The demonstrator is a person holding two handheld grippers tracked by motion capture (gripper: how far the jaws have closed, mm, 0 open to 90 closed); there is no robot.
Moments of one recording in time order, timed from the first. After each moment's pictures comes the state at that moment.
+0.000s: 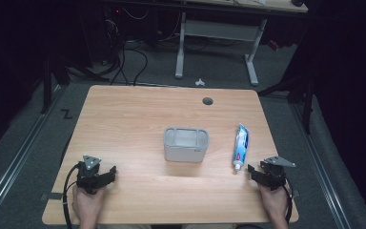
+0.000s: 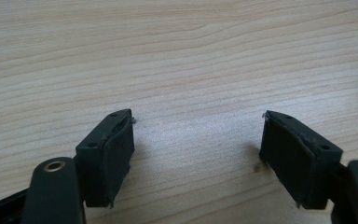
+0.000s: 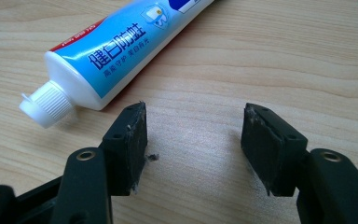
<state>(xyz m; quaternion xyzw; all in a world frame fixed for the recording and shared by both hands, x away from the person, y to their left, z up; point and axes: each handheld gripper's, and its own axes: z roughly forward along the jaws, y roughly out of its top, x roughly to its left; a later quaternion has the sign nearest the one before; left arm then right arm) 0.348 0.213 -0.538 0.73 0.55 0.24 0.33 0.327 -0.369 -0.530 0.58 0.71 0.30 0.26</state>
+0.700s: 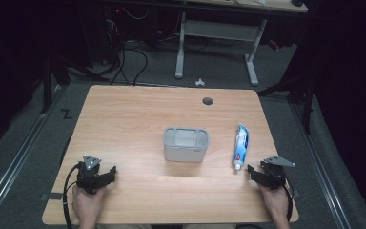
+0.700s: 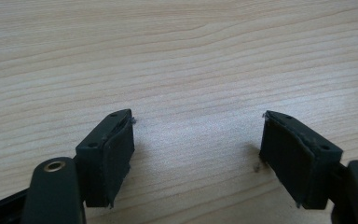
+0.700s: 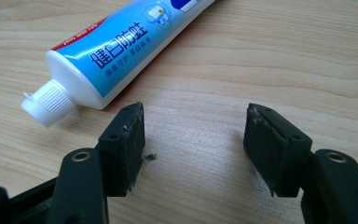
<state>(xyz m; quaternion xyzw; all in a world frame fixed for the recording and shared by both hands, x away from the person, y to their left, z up) 0.347 0.213 -0.537 0.73 0.55 0.24 0.33 0.327 -0.368 -0.530 0.58 0.71 0.30 0.26</state>
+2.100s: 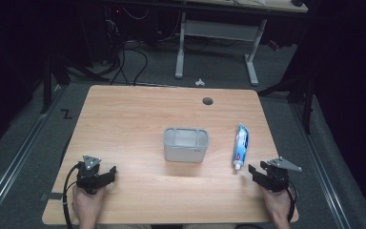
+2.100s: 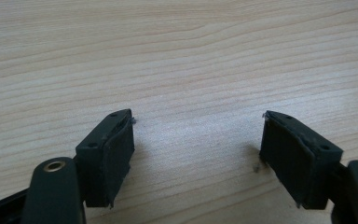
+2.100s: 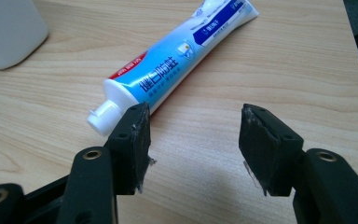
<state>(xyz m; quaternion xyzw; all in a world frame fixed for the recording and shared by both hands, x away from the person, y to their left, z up) 0.347 0.214 -0.537 0.73 0.55 0.24 0.33 0.309 -0.361 -0.509 0.57 0.70 0.34 0.26</state>
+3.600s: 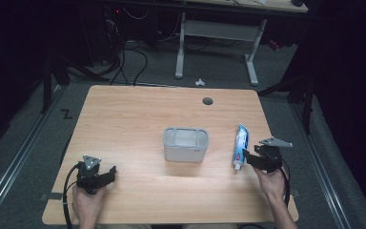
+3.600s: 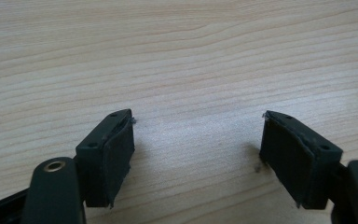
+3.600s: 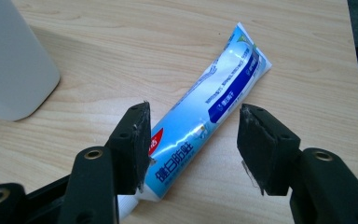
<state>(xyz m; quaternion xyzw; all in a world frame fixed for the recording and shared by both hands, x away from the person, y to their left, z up) 0.347 0.213 -0.537 0.72 0.56 0.24 0.33 0.358 -0.340 -0.469 0.56 0.72 0.32 0.25</state>
